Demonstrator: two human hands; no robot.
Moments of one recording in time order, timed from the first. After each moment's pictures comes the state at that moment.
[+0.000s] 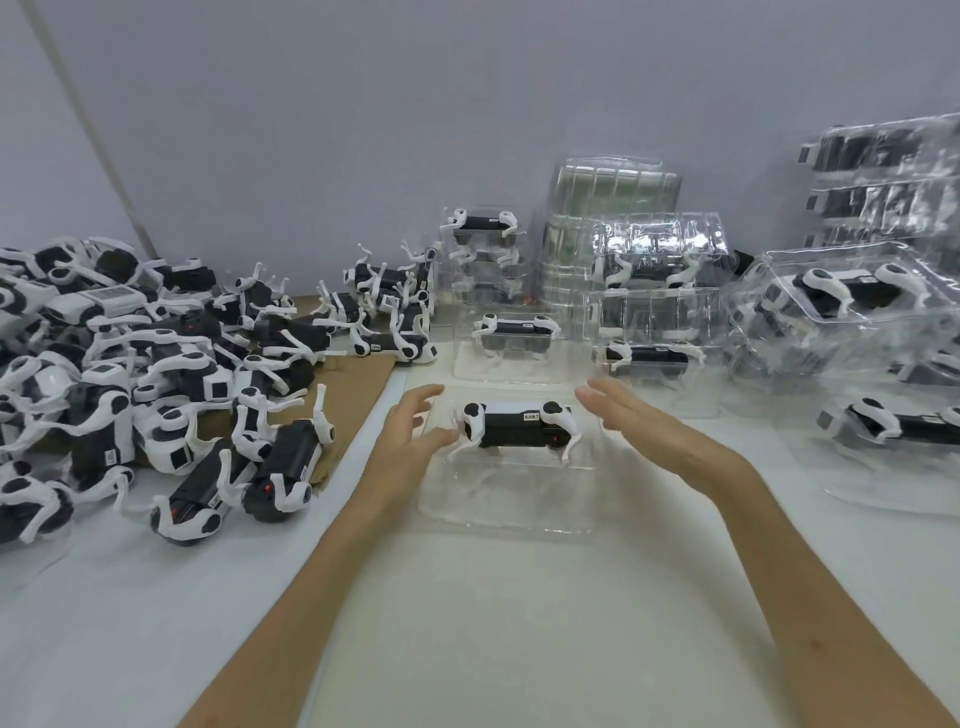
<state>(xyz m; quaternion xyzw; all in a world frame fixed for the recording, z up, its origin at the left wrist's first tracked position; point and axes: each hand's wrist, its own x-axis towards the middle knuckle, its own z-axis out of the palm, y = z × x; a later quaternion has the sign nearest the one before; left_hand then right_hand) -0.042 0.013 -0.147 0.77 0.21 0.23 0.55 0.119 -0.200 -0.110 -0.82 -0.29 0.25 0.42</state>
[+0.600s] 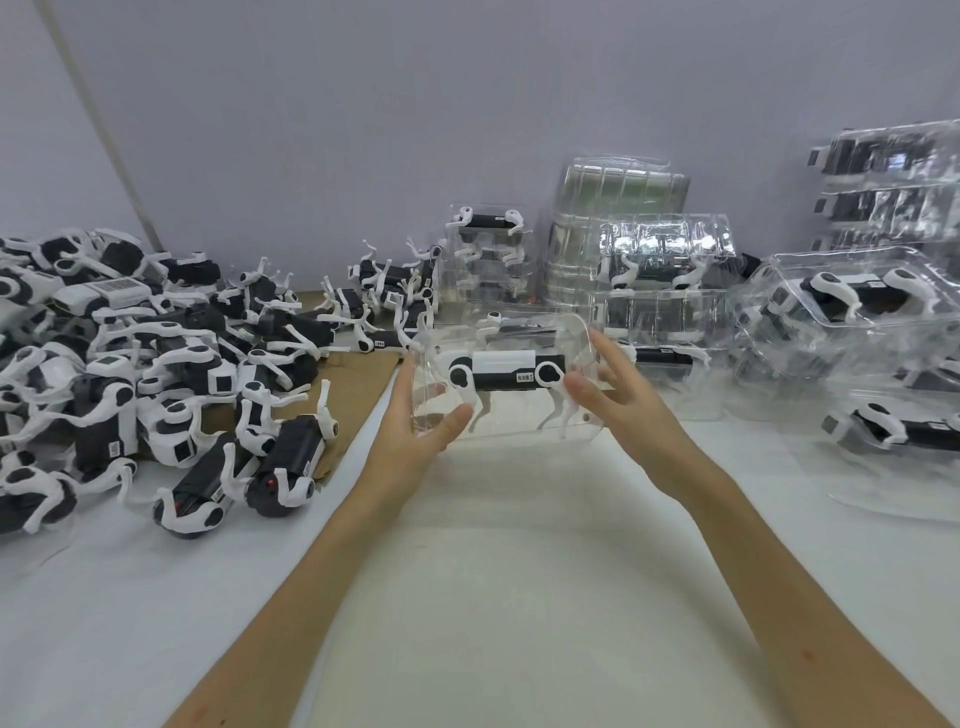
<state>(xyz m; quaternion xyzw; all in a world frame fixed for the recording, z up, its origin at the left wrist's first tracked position) -0.045 0.008 -0.140 0.73 0.13 0.30 0.60 0.102 -0.180 -0.109 -0.73 -0.35 0.14 0.57</state>
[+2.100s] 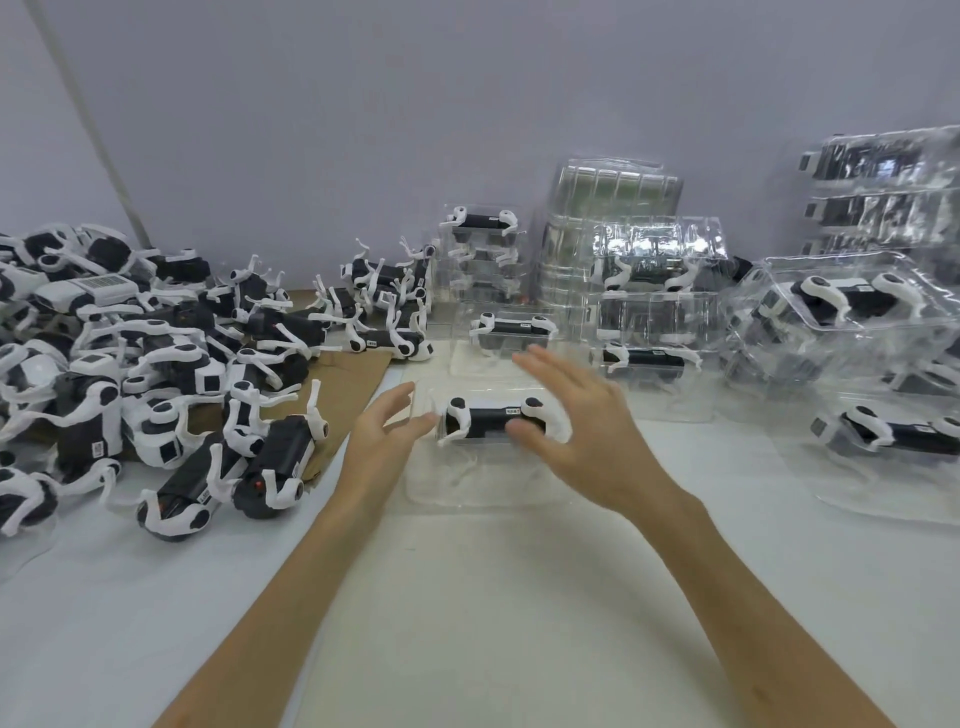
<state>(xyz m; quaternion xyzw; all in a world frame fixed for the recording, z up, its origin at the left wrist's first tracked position) -0.045 0.018 -0.149 0.69 0.25 0.31 0.61 0.076 -0.168 -0.113 -0.80 -0.50 -0.11 0.32</state>
